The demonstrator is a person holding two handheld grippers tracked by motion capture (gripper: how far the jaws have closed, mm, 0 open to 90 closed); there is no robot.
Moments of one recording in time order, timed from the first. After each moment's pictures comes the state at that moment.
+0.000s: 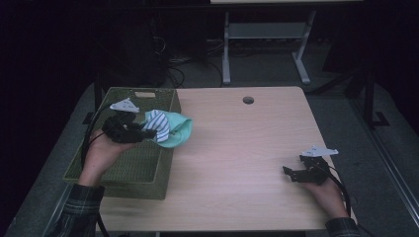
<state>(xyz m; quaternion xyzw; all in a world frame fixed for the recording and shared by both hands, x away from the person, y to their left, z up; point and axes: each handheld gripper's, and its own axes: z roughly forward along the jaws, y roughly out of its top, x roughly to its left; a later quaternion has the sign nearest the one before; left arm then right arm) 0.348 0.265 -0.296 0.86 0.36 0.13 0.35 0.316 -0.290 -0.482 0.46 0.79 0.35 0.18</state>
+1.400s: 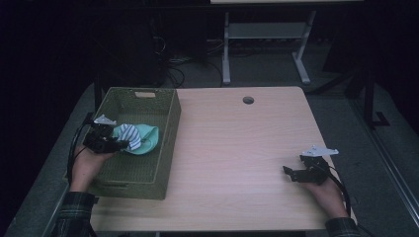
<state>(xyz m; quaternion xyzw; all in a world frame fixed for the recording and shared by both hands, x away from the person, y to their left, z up) 0.364 0.345 -0.373 0.82 0.47 0.17 0.27 0.316 -0.290 -0.482 0.47 0.79 0.35 0.19</state>
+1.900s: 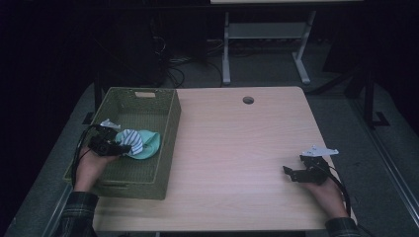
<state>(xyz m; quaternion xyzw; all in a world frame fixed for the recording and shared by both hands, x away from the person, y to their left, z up) 0.371 0.344 -0.394 0.83 0.48 0.14 0.24 0.316 -0.290 -0.482 0.47 0.79 0.35 0.19</state>
